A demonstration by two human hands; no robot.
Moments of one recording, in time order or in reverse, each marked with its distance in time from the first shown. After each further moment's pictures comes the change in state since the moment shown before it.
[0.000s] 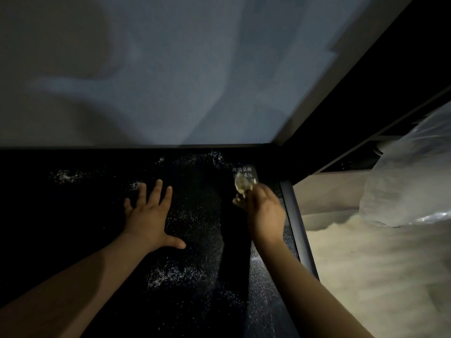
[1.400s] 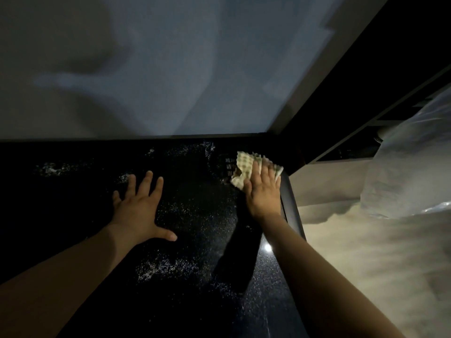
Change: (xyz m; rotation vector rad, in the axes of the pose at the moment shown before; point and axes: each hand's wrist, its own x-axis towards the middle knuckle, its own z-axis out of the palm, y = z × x) left_hand 0.002 0.002 -0.004 0.024 -0.019 -0.007; right_hand 0.025 0.046 0.028 -0.111 -0.333 0.064
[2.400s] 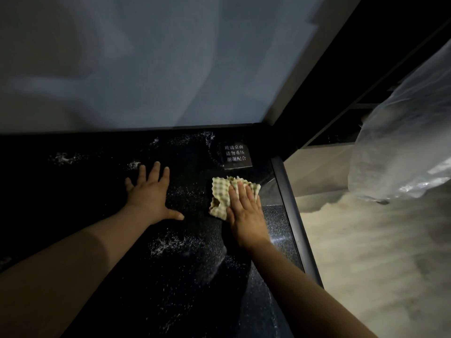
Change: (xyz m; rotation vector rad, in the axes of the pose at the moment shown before) left_hand -0.013 0.005 0.001 -0.010 0.051 0.018; right_hand -0.109 -0.028 0.017 -0.026 -0.147 -0.140
